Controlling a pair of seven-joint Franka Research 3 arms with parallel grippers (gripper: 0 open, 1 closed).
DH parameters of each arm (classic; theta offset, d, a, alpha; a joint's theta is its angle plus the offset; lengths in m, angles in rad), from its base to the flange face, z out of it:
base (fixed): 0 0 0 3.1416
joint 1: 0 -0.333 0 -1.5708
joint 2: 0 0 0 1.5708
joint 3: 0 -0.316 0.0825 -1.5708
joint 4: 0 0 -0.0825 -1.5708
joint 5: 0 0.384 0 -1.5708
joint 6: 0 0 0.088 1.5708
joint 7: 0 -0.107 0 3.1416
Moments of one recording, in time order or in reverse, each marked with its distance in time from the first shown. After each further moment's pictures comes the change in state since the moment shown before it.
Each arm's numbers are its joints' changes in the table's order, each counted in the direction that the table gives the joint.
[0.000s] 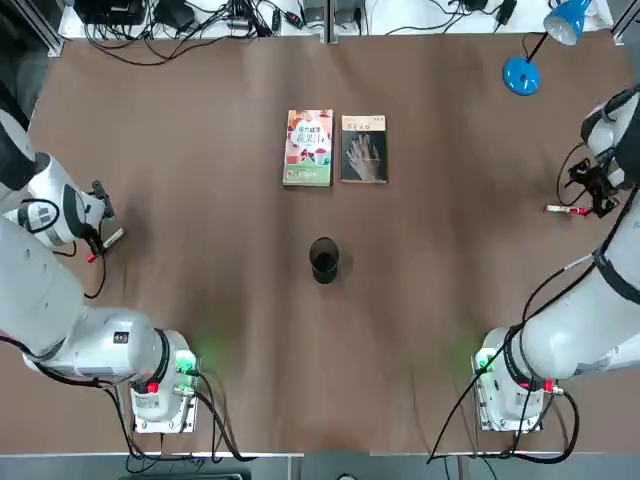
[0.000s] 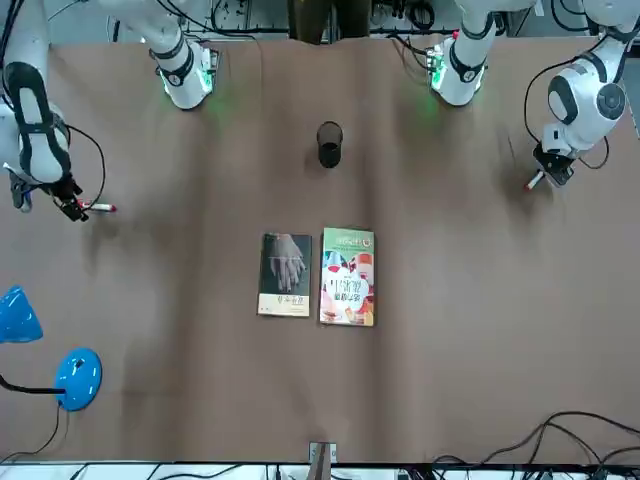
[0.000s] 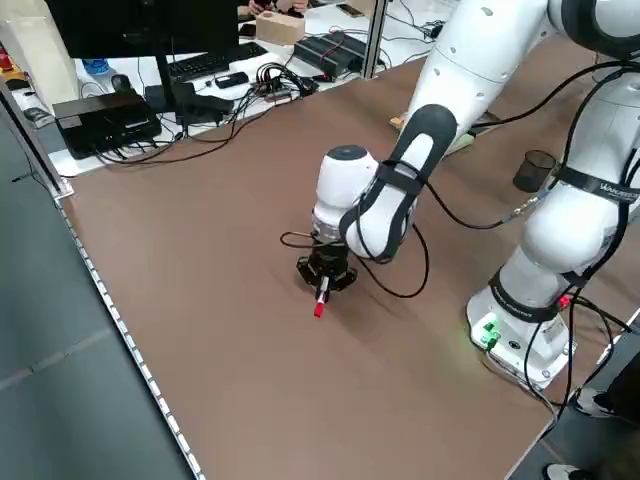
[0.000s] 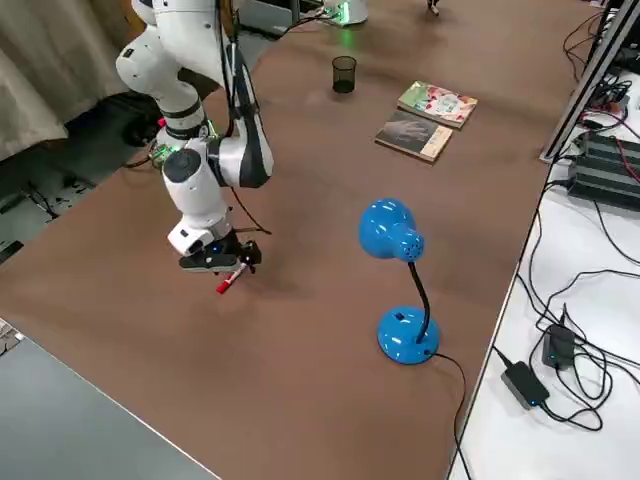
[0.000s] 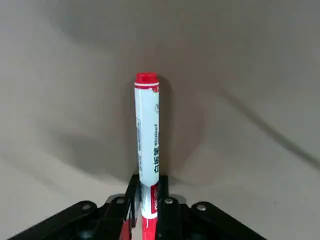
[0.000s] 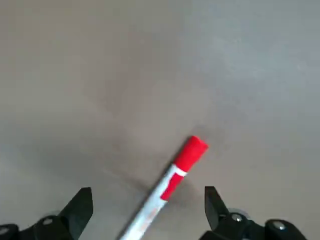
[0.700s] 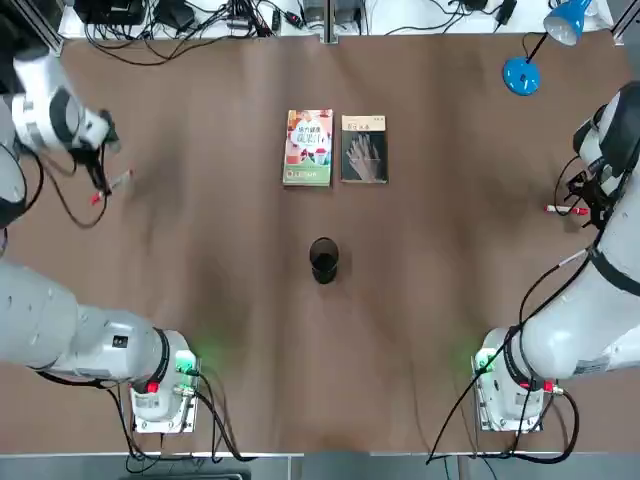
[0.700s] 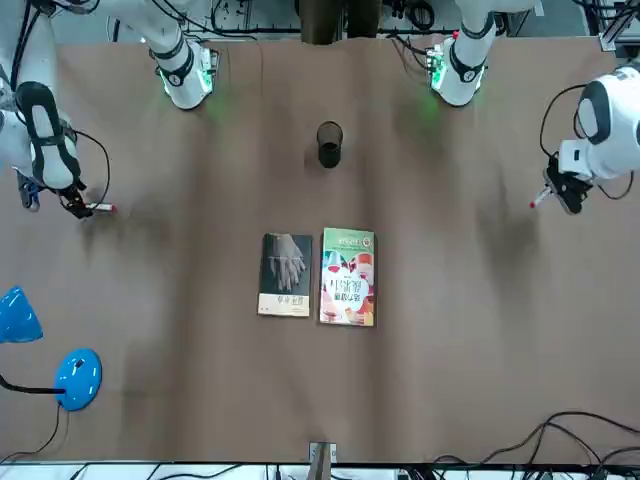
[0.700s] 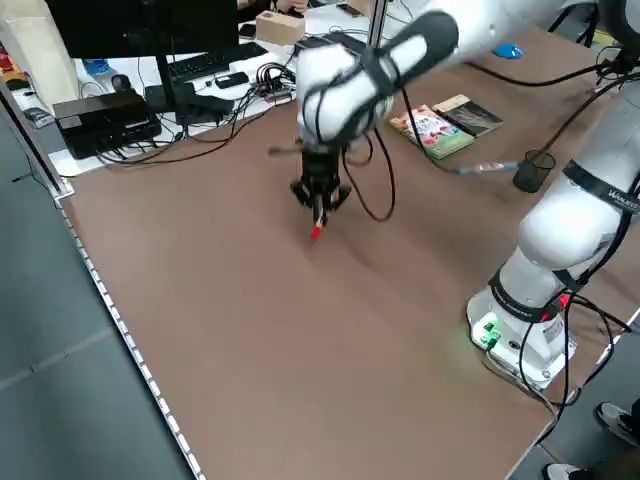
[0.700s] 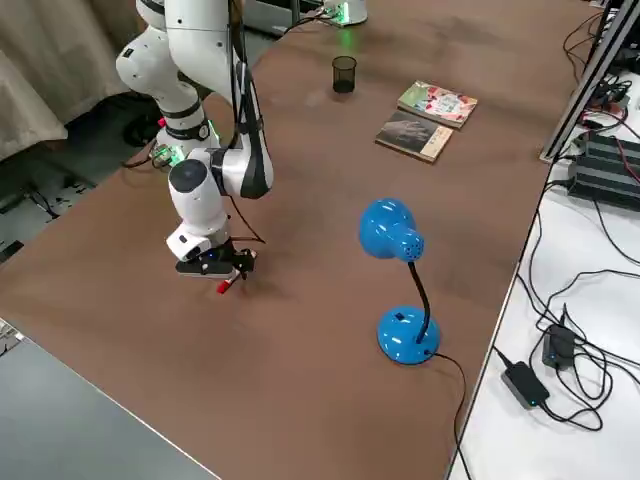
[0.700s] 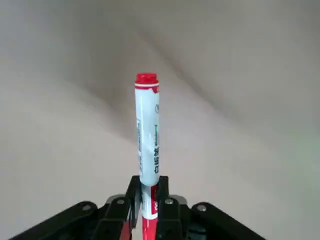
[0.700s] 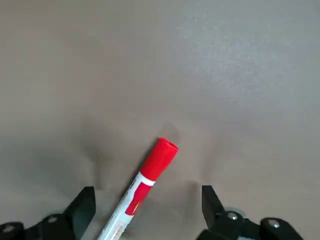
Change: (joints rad) left arm 0.053 0.194 0.263 0.386 0.000 0.749 0.169; right arm 0.000 -0.079 -0.006 0.000 0.000 -0.029 -0.040
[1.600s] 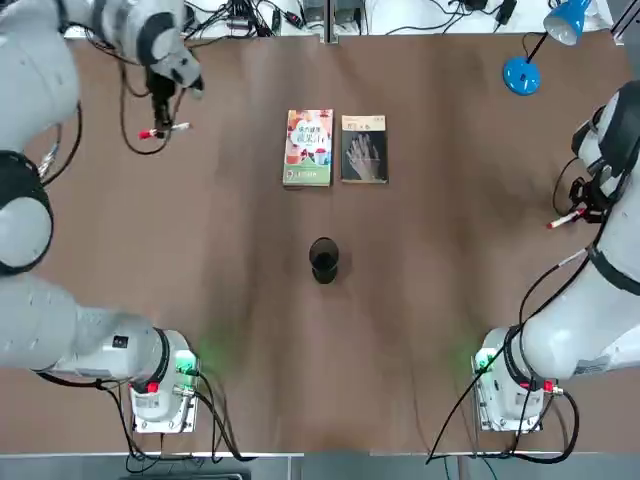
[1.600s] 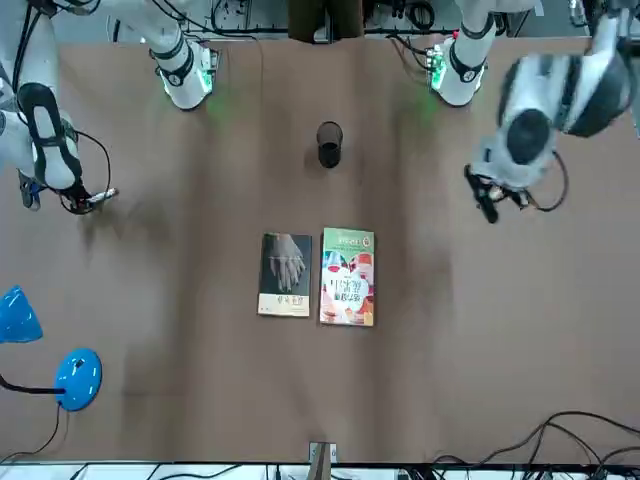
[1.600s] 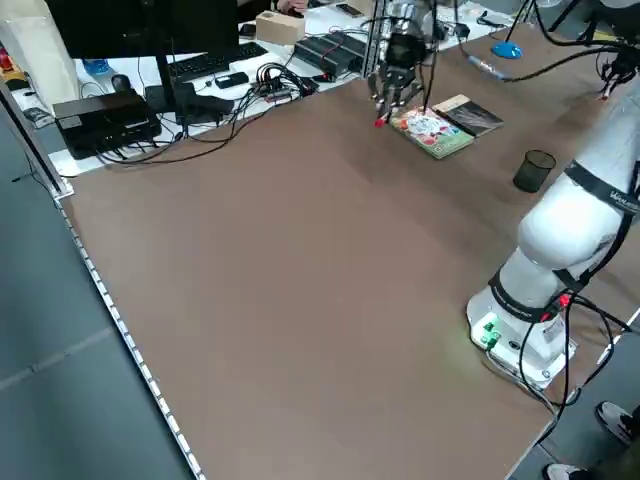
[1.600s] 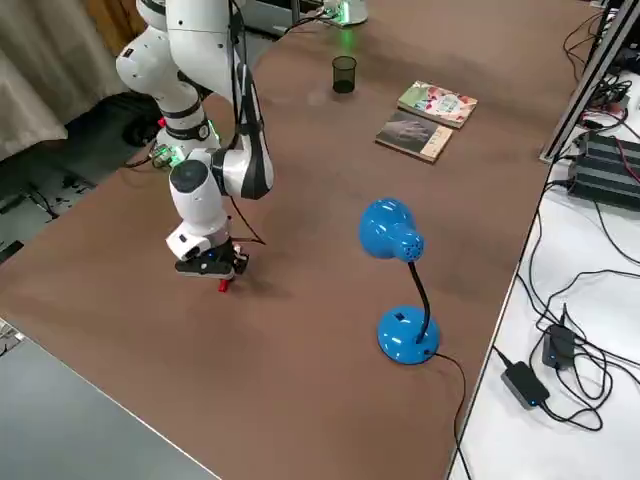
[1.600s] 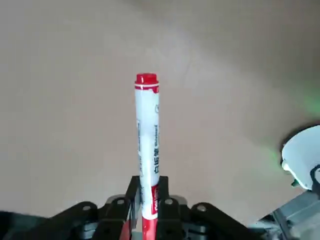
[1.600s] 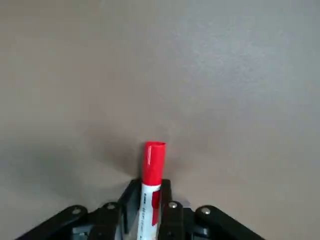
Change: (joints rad) left arm 0.005 0.014 0.676 0.294 0.183 0.512 0.474; right arm -0.001 0.002 -0.002 -0.004 -0.005 -0.005 -0.016
